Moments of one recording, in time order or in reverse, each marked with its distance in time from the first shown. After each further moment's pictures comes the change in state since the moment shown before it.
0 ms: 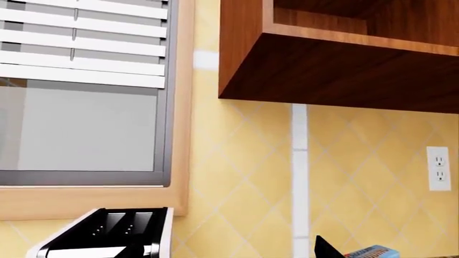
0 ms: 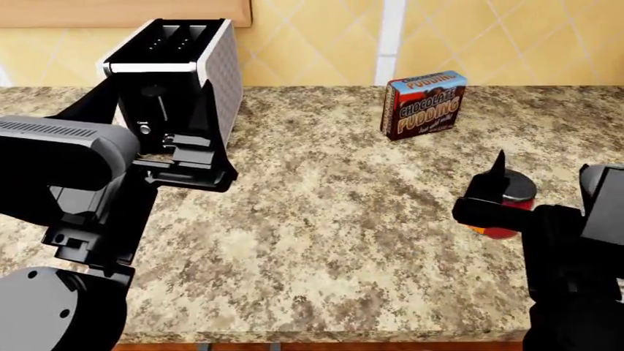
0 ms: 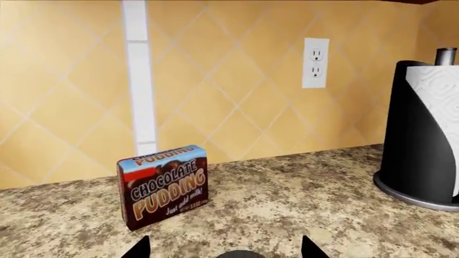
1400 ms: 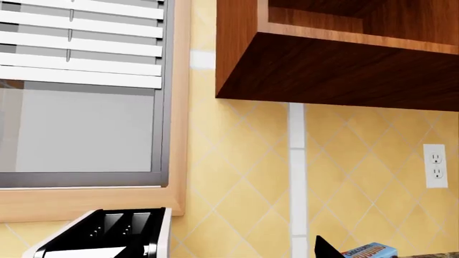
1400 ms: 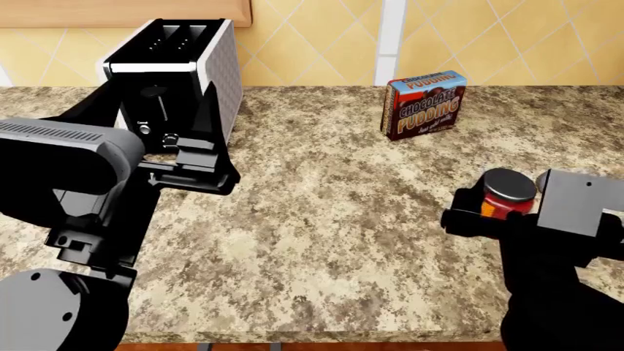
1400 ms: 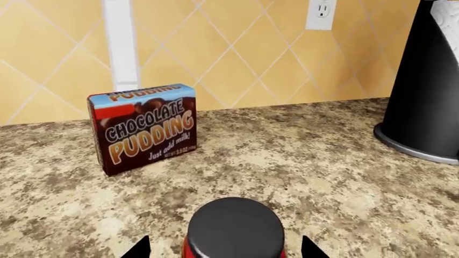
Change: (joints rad) left arm -0.001 -0.016 0.024 0.002 -0.001 0.016 -0.010; right arm 0.015 -0.038 -0.083 0.210 -0.052 0.004 -0.057
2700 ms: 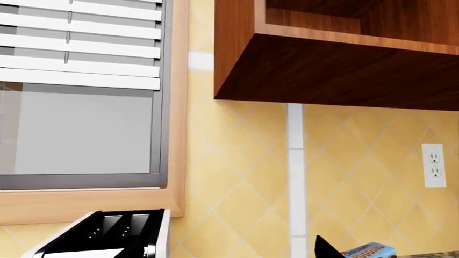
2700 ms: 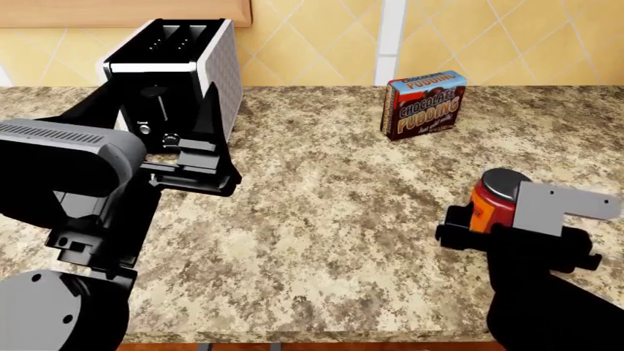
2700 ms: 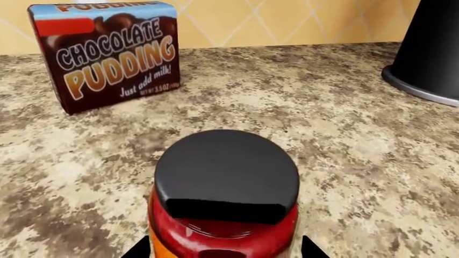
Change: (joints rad) left arm -0.003 -0.014 0.017 0.002 -0.003 0.014 -0.010; right arm 0.015 -0.045 -0.057 0.243 -0.048 -0.021 -0.076
